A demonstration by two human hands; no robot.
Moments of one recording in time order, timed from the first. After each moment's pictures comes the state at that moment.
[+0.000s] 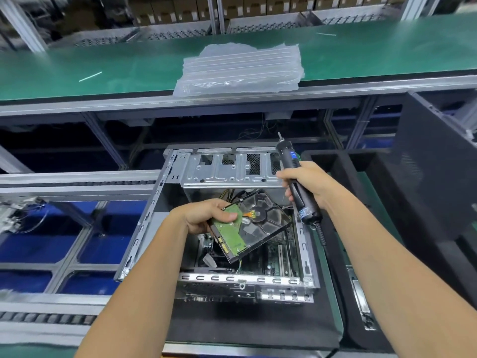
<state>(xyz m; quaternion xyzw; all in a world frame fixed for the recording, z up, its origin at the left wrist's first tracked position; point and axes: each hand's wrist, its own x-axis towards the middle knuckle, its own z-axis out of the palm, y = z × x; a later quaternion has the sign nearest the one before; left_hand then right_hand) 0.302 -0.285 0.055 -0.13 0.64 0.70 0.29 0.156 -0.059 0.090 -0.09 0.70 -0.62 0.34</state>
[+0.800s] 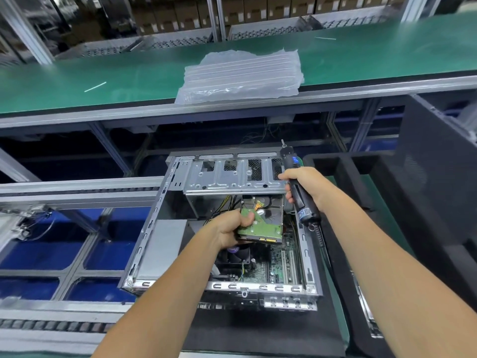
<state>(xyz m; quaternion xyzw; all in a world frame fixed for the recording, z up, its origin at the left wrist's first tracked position) 0.277 -0.229 0.030 -0.33 0.50 0.78 0.17 0.144 -0.068 0.080 -0.04 0.68 -0.63 0.36</state>
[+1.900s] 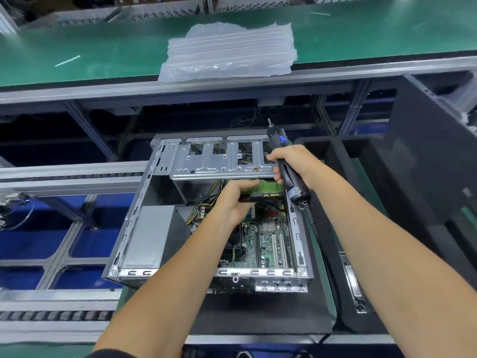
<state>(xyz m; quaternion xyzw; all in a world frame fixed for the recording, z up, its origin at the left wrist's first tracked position) 0.248 -0.201 0.033 -0.27 0.39 0.88 0.02 0.138 -0.078 0.083 -0.06 0.73 -0.60 0.34</state>
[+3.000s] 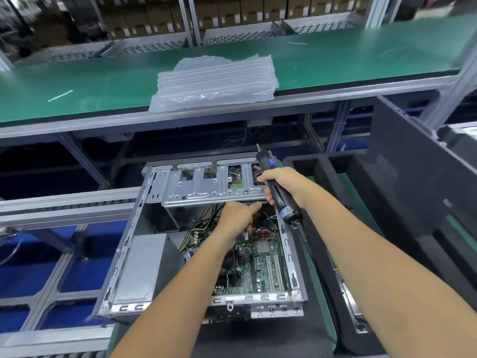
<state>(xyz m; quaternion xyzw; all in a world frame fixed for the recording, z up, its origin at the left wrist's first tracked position) 0.246 -0.185 0.049 -0.30 0.75 0.58 0.03 0.141 -0.070 0.094 -0.05 0.71 -0.61 0.36</state>
